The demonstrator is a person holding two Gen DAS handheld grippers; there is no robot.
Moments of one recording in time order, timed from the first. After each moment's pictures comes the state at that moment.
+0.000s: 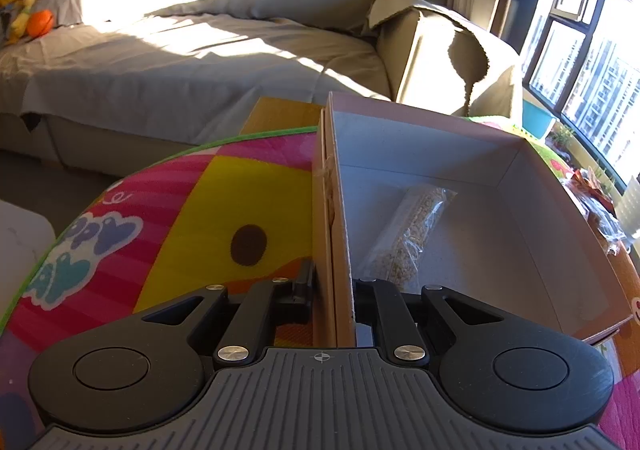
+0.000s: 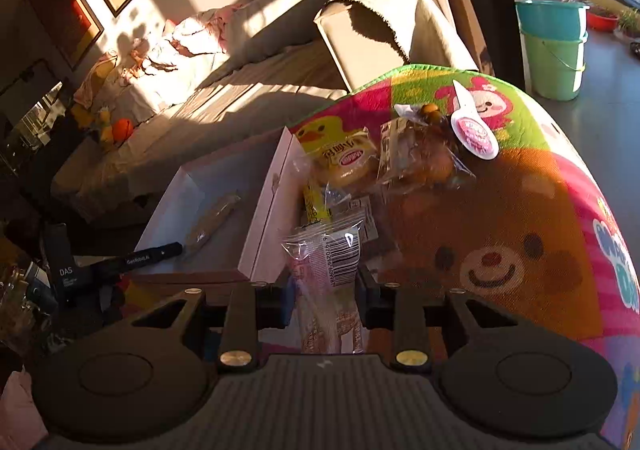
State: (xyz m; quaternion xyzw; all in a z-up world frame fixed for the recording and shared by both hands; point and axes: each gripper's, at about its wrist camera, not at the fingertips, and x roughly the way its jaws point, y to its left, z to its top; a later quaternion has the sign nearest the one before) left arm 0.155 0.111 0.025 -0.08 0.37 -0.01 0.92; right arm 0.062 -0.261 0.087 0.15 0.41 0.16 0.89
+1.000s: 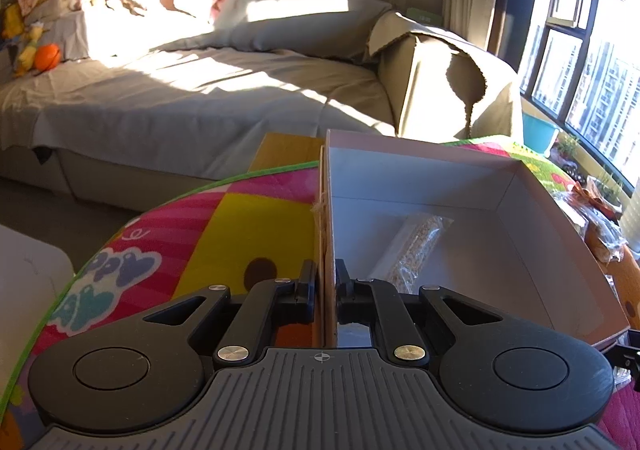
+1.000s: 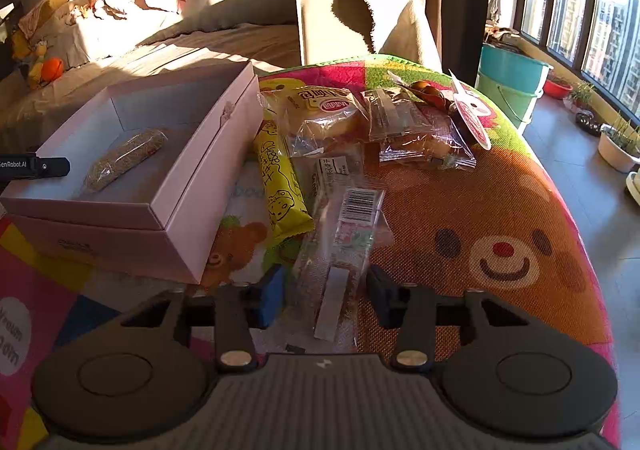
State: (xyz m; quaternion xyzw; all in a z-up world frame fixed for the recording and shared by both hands) left arm 0.146 0.106 0.040 -0.05 0.33 0.00 0.94; right arm 0.065 -0.187 0.022 0.00 0.39 0.05 0.92
